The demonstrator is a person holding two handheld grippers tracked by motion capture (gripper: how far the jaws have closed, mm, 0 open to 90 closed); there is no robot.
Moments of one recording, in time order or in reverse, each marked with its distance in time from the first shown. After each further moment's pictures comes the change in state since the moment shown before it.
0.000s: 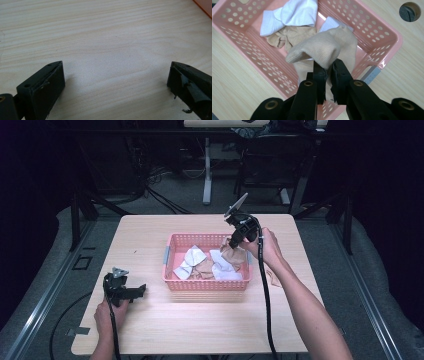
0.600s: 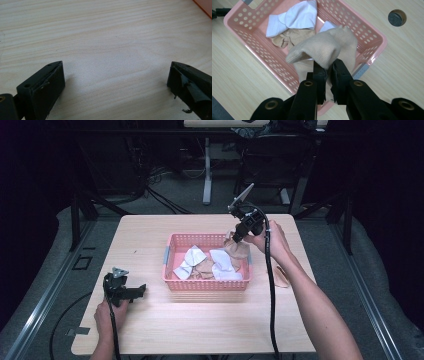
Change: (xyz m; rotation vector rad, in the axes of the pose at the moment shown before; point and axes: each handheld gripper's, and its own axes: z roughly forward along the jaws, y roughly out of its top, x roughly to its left) left arm 0.000 0.000 0.000 0.000 0.000 0.000; right arm -0.002 0.001 -0.035 -0.020 -0.003 -0.013
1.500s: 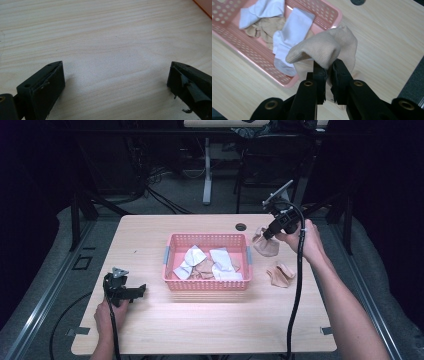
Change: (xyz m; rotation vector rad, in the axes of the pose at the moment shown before) left arm 0.000 0.000 0.000 0.000 0.000 0.000; right arm -0.058 -0.051 -0.040 -0.006 -0.074 0.109
